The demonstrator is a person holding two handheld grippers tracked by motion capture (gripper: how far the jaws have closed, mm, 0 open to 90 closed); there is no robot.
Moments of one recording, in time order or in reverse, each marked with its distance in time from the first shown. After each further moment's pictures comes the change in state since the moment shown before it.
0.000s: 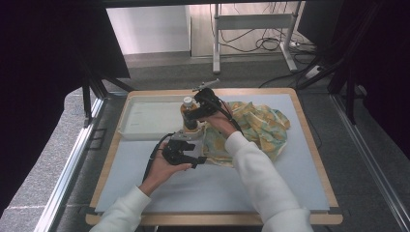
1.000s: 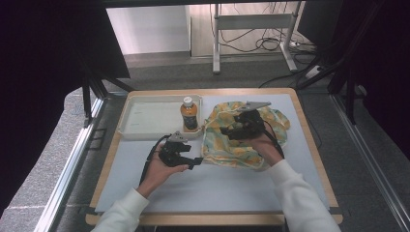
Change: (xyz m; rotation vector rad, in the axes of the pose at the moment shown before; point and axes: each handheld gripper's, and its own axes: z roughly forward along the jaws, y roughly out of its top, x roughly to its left) left arm 0.003 -0.010 -0.004 0.006 0.037 -0.024; right arm -0.029 -0.096 -0.109 -0.068 -0.011 0.029
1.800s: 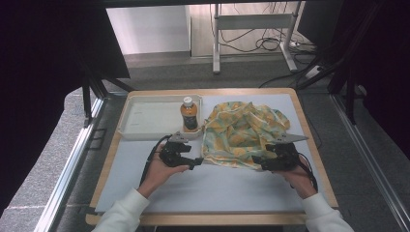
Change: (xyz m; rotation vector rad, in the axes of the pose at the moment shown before) left arm -0.001 0.000 0.002 0.007 0.002 0.004; right arm -0.020 -0.109 -0.065 0.056 -0.051 0.086
